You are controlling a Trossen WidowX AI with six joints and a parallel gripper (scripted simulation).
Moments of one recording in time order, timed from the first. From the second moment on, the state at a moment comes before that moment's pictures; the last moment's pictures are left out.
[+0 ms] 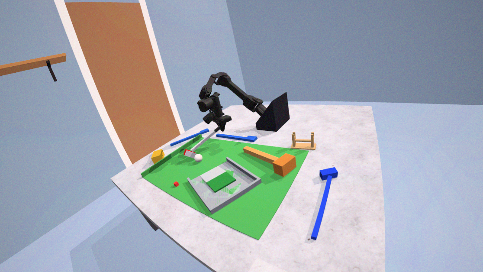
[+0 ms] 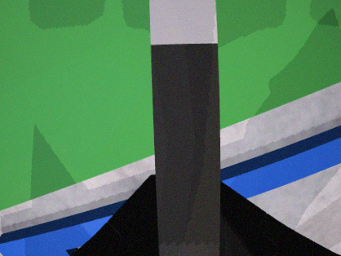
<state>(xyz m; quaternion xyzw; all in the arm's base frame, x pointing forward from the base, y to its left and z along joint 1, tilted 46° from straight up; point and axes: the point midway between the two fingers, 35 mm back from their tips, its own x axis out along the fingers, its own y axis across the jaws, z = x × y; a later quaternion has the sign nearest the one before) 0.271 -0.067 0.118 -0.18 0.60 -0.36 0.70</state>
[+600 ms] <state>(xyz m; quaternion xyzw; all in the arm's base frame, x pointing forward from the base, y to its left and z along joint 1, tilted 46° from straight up) 0.293 -0.039 0.088 -0.17 0.59 -0.36 0.70</state>
